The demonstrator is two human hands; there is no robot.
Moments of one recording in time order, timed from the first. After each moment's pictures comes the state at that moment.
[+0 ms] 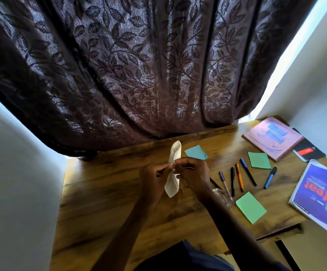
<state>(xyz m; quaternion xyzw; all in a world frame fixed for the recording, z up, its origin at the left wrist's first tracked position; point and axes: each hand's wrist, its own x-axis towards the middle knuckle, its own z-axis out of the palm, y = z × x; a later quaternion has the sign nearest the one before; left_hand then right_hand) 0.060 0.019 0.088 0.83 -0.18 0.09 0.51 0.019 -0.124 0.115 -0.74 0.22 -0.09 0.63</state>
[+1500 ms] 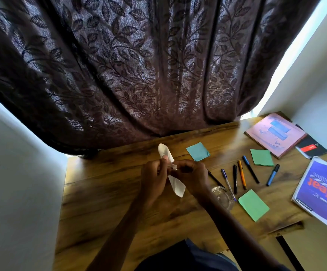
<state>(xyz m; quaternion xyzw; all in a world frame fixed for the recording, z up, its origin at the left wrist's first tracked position) 0.066 0.024 0.104 0.86 -0.11 -0.02 0.50 0.018 -0.120 0.091 -0.81 0.15 -0.12 0.55</state>
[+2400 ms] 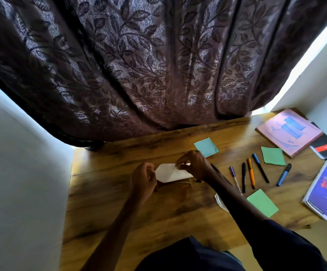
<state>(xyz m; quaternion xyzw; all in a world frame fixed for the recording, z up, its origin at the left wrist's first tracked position) 0.091 0.077 0.030 0.92 -0.05 -0.05 0.39 0.087 -0.159 0.050 -0.95 -0.05 0.02 0.31</state>
